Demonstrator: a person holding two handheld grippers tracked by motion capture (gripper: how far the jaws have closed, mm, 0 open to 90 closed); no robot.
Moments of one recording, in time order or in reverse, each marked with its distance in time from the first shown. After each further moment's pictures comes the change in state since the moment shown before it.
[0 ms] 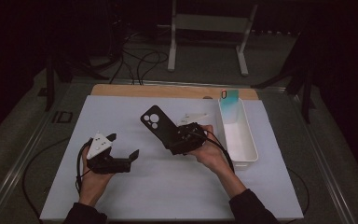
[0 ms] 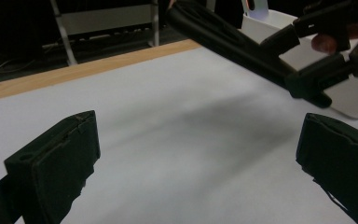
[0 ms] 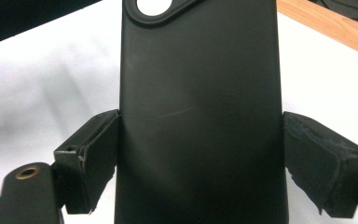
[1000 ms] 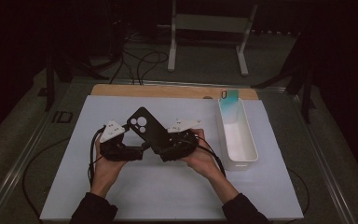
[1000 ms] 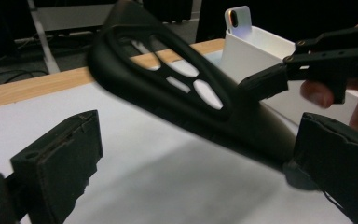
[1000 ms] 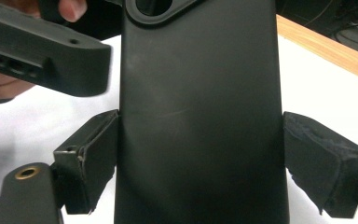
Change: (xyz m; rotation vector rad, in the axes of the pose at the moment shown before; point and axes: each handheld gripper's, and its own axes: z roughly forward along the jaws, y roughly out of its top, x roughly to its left) left arm -0.010 0.033 0.029 0.009 -0.071 -0.046; right arm 0.033 0.006 0.004 -0.111 0.055 -0.060
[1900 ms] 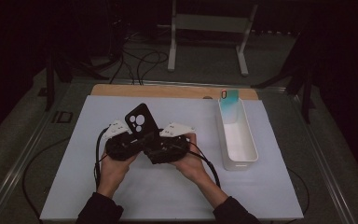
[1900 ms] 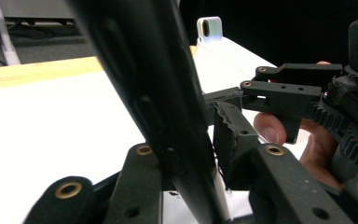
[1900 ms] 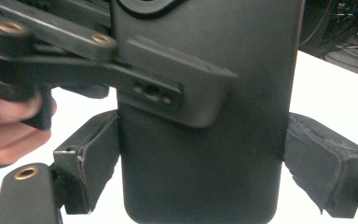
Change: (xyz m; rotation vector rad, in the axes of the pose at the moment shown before) left arm -0.008 0.003 0.009 -0.014 -0.111 -0.090; right arm 0.025 0.003 0.014 -0.113 -0.036 0.025
